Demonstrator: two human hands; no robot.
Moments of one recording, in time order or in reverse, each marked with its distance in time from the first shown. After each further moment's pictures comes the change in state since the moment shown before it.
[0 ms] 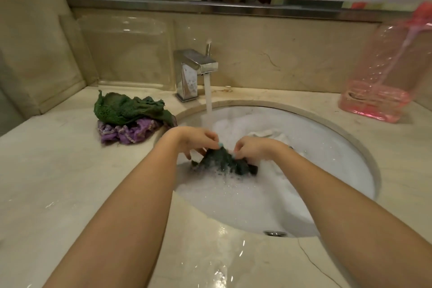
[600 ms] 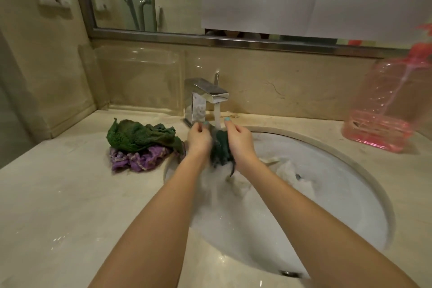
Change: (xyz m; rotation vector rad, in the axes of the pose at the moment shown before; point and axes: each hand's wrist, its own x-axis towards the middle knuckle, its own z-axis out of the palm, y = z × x) left_hand 0.020 0.028 -0.006 -0.892 0.916 0.186; right_hand 0.010 -0.098 0.000 1.045 0.649 -0.079
